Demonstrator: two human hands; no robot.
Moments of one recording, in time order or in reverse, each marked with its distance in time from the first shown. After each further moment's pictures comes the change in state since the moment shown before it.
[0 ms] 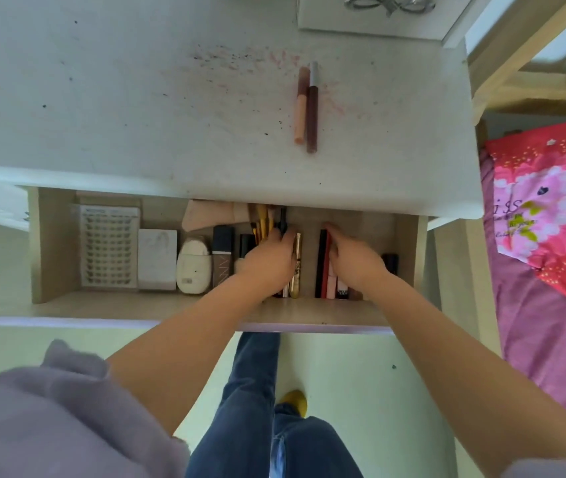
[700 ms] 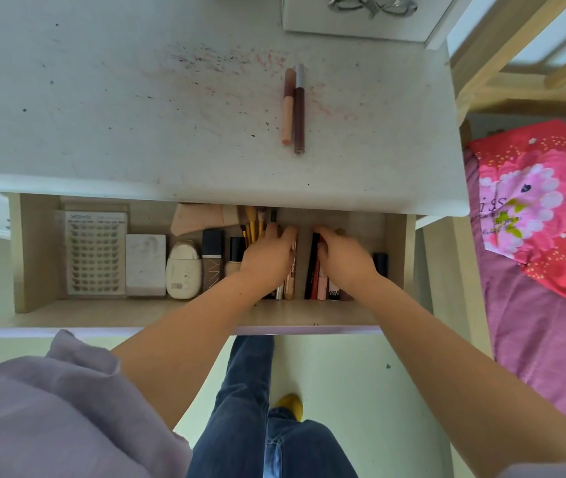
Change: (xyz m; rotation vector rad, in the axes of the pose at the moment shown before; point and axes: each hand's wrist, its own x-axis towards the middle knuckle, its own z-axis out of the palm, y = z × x) left_hand 0.014 0.004 0.008 0.055 0.088 0.057; right_hand 0.001 -0.001 0.003 -0.048 0.121 -0.036
